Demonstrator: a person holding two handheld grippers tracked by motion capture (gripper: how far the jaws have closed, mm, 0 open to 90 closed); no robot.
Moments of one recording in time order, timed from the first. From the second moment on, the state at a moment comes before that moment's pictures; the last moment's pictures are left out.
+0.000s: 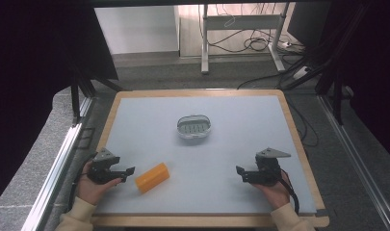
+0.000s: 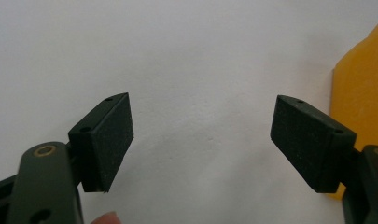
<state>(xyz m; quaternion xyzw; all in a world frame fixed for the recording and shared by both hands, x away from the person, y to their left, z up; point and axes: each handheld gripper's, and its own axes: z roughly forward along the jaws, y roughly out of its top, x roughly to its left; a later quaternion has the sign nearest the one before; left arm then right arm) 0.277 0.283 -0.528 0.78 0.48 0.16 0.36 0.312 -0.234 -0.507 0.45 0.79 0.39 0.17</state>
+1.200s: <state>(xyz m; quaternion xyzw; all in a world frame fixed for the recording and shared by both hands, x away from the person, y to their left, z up) 0.274 0.277 -0.481 0.79 0.46 0.16 0.37 0.309 -0.235 -0.508 0.44 0.80 0.38 0.18</state>
